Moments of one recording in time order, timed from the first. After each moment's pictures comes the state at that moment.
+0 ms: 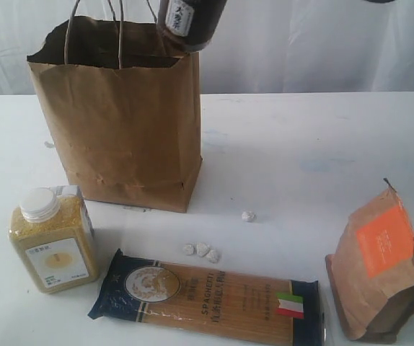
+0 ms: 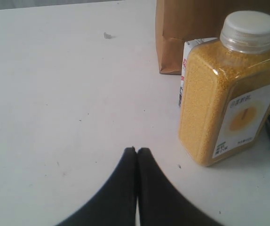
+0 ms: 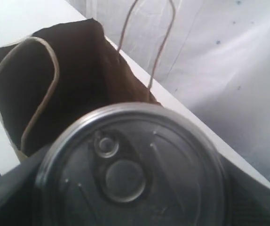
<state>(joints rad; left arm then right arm) -0.06 0.00 0.02 -0.26 0.41 0.29 0.57 1.74 -1.95 0.14 0.86 -0.35</state>
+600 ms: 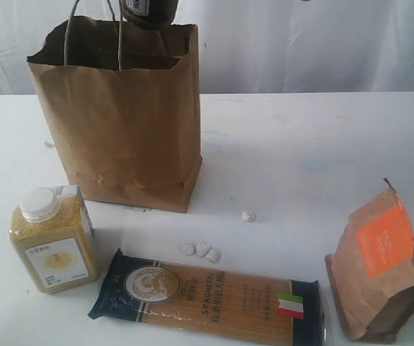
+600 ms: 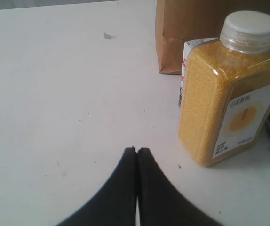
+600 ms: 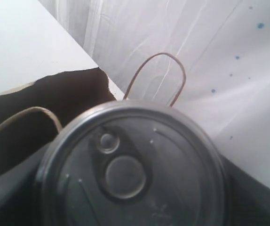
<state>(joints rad) -0.06 0.00 0.02 -0.26 0.41 0.29 0.64 1.89 -2.17 0.06 0.81 -0.36</state>
